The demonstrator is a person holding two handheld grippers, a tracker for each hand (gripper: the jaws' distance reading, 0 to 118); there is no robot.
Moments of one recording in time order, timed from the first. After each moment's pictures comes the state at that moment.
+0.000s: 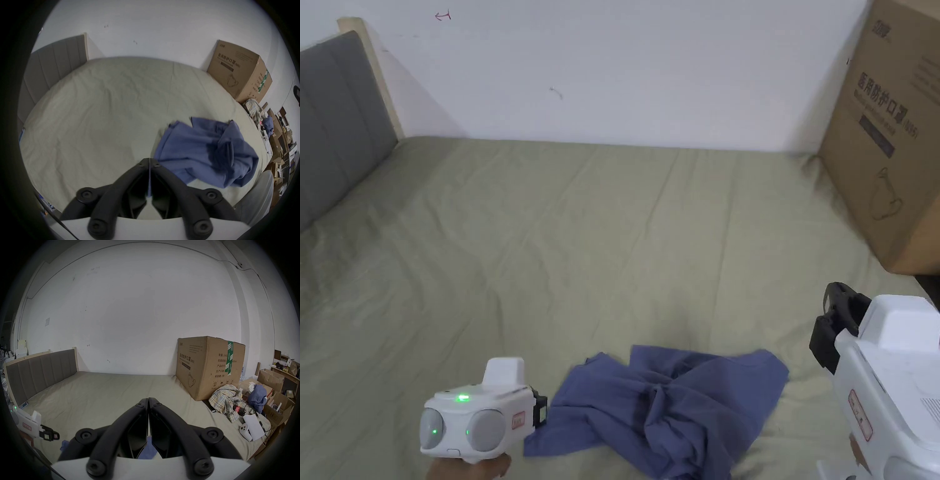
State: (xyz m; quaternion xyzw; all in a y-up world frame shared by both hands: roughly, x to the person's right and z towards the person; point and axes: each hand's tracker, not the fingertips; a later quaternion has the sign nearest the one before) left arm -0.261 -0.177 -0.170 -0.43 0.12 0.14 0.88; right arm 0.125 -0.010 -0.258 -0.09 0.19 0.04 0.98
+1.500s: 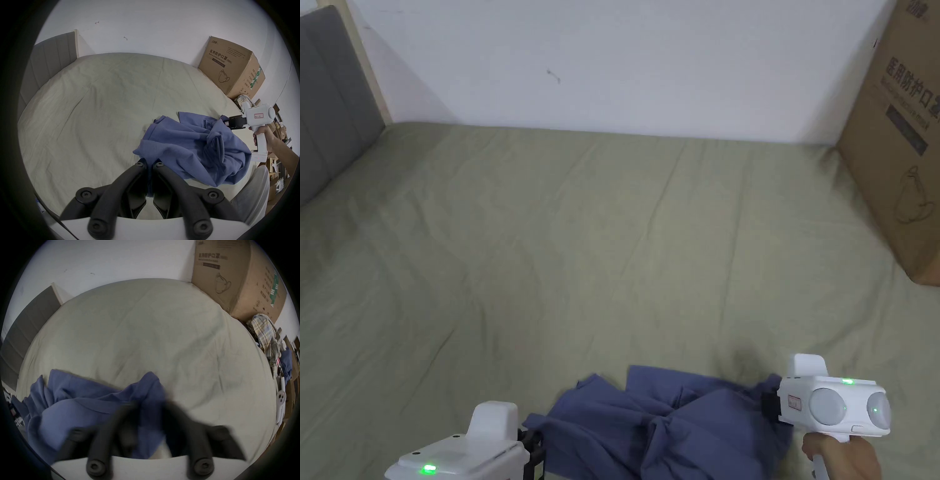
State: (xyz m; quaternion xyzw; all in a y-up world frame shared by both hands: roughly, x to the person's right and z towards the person) left arm -0.243 -0.166 -0.175 -0.42 0.09 0.14 0.89; right arm 0.080 -0.230 -0.471 -0.48 0.21 0.11 0.84
